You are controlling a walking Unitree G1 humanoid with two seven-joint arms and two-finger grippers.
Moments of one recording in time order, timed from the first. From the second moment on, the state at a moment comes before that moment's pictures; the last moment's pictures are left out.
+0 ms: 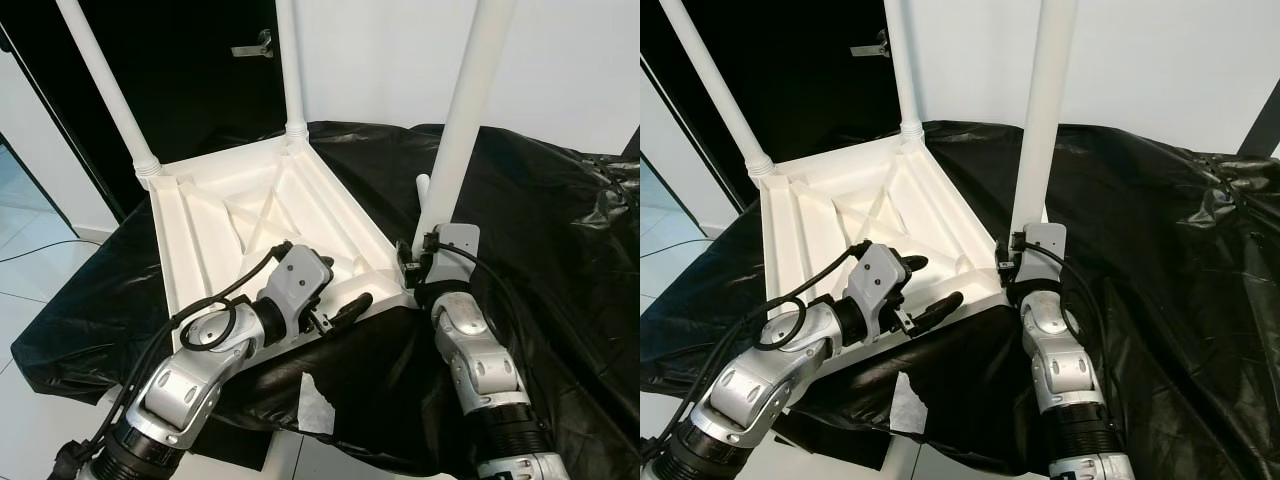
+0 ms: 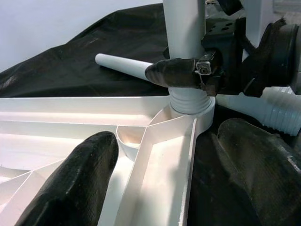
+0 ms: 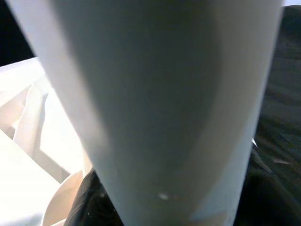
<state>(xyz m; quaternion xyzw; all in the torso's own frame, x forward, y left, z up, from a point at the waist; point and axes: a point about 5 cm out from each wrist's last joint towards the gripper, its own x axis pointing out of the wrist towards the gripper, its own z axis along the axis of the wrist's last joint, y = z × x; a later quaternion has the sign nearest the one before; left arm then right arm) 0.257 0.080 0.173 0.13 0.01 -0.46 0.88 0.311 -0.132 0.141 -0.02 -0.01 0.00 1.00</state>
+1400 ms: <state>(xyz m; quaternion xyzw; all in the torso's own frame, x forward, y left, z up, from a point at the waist) 0.263 0.083 0.177 0.15 0.00 -0.45 0.88 0.319 -0.165 0.144 -0.08 0.01 0.32 0.94</state>
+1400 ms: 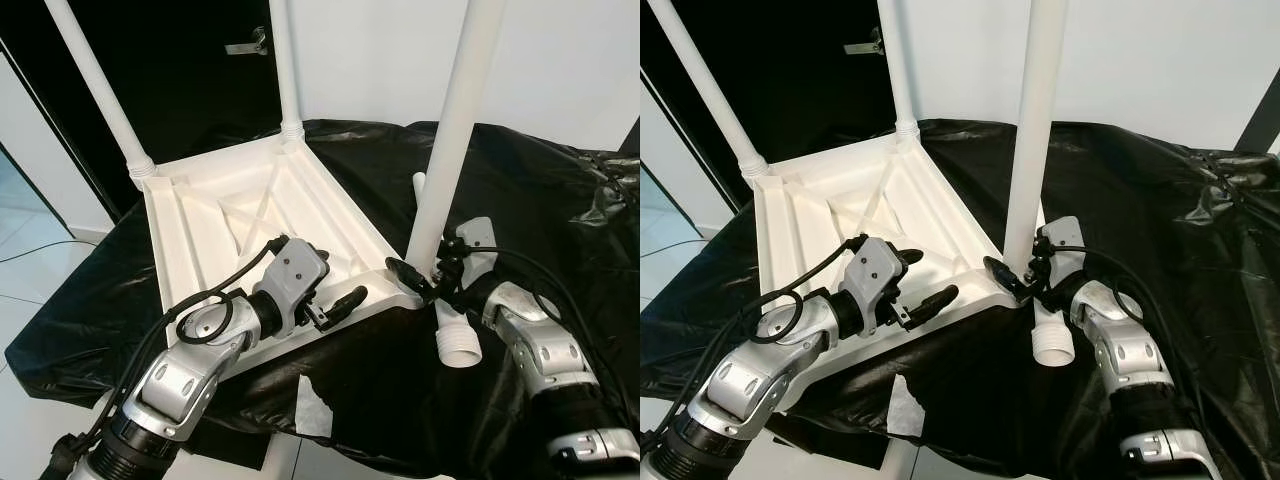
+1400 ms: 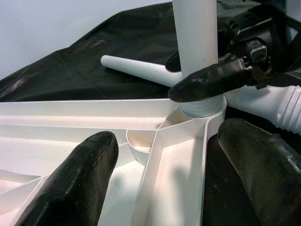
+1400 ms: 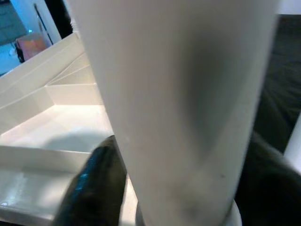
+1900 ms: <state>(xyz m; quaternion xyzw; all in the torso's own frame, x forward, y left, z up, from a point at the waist) 0.260 0.084 0.163 0.13 0.02 -0.45 0.88 0.317 -0.167 0.135 -0.05 0.00 0.25 0.97</state>
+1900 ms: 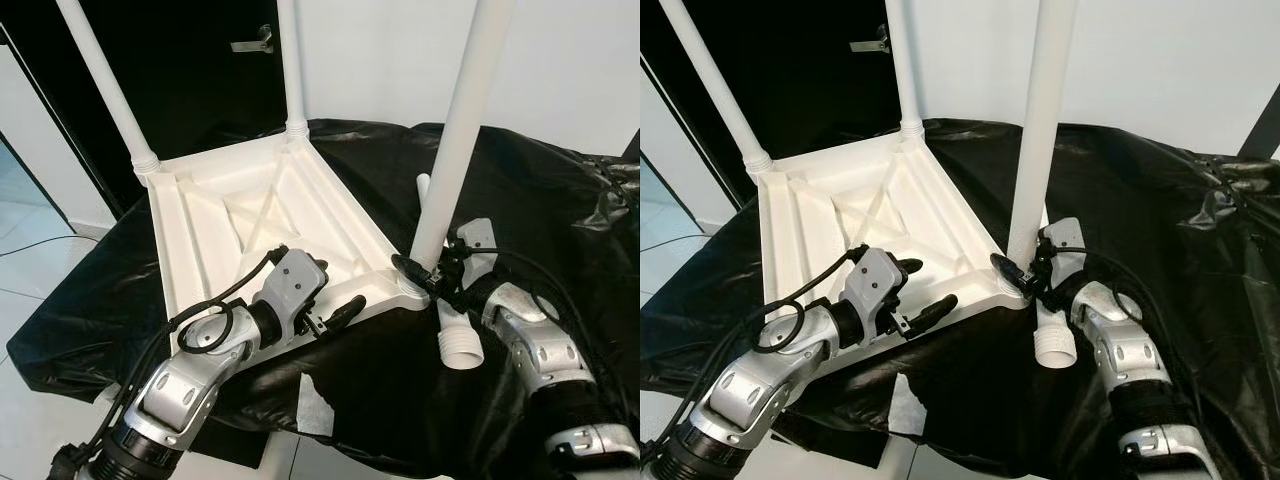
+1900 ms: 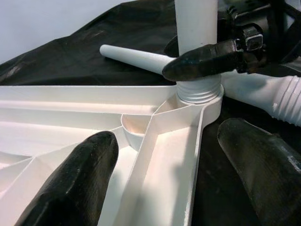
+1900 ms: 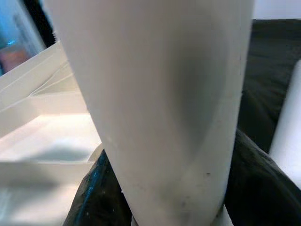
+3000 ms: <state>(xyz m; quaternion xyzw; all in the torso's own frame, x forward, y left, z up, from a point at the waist) 0.276 0.086 0.172 0.14 0.00 -0.42 0.89 0.306 -0.135 0.130 0.01 -0.01 0.01 1.00</state>
